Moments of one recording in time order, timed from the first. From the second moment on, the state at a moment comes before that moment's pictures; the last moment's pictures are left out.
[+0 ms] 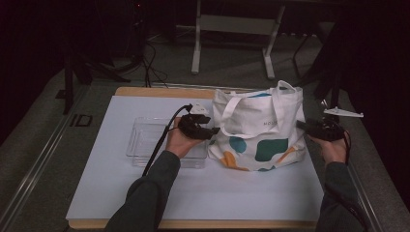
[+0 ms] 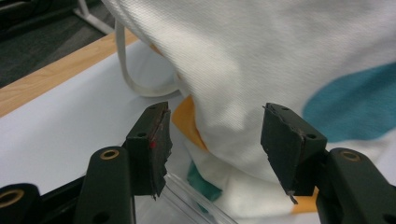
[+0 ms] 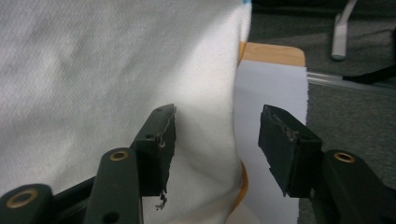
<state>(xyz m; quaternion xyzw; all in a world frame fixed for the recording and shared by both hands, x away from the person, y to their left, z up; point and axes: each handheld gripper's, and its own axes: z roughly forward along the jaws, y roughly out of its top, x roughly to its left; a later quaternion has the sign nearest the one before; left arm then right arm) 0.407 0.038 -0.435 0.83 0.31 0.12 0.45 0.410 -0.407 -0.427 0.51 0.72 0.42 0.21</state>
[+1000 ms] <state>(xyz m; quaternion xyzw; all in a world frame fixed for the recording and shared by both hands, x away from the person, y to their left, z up) 0.403 0.030 -0.415 0.83 0.29 0.14 0.46 0.402 -0.407 -0.411 0.46 0.75 0.43 0.22</state>
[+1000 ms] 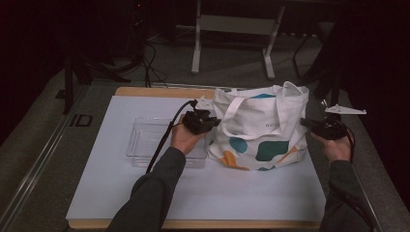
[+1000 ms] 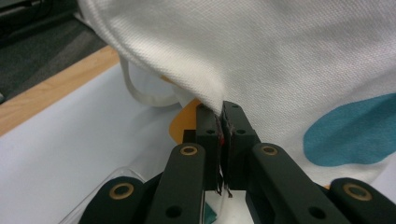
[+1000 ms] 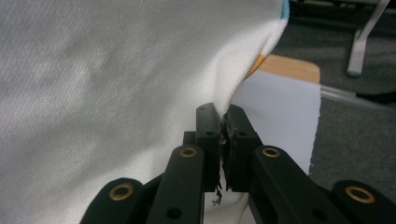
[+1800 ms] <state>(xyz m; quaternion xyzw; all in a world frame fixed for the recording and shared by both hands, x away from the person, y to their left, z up) 0.365 0.029 -0.387 0.82 0.24 0.15 0.50 0.354 -0.413 -0.390 0.40 0.75 0.44 0.28</state>
